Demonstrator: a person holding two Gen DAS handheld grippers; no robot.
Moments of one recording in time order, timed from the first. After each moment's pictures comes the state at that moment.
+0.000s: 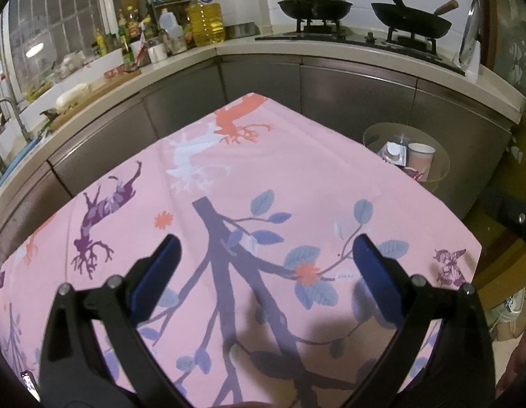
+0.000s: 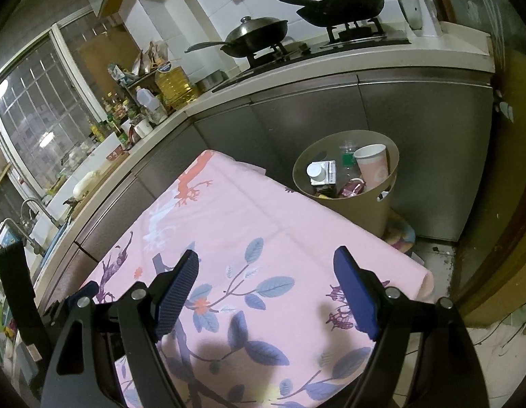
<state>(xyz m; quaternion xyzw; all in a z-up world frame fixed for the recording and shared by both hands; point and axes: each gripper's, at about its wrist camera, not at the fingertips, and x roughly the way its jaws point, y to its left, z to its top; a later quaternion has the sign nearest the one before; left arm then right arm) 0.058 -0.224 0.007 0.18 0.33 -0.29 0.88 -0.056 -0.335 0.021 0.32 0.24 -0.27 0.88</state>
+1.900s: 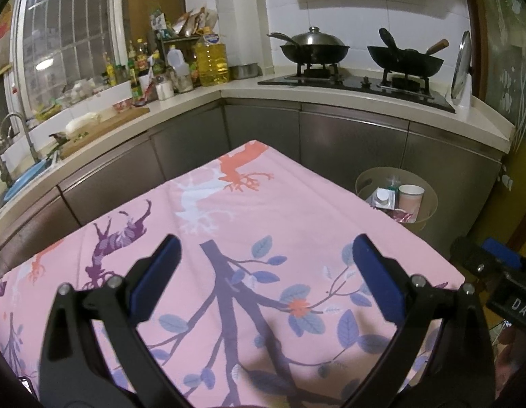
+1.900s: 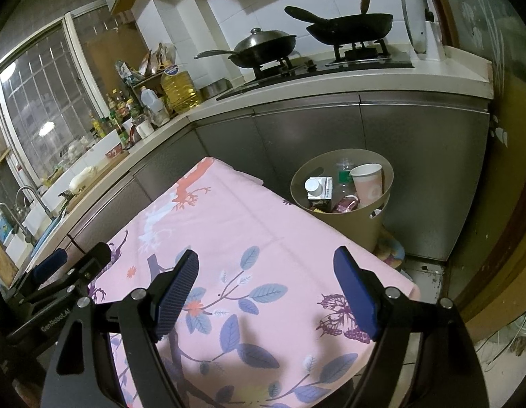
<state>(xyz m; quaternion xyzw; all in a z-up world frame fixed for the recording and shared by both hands) 0.043 -0.214 0.051 0.15 0.26 -0.30 0.91 -0.061 -0.323 0.029 0.28 0.23 -0.29 0.89</state>
